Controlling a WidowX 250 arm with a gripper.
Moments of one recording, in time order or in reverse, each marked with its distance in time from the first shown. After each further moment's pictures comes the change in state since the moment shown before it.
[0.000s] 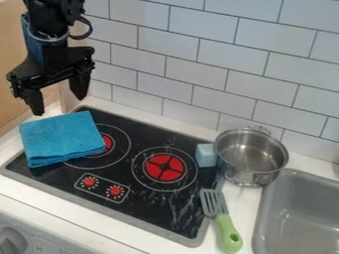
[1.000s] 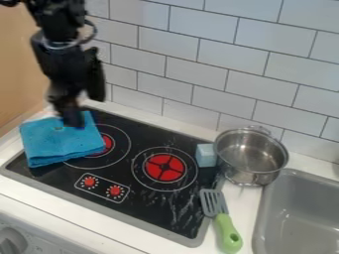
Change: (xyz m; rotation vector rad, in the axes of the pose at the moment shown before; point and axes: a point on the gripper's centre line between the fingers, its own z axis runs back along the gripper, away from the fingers) arm -0.031 -0.033 -0.007 -0.086 0.256 0.527
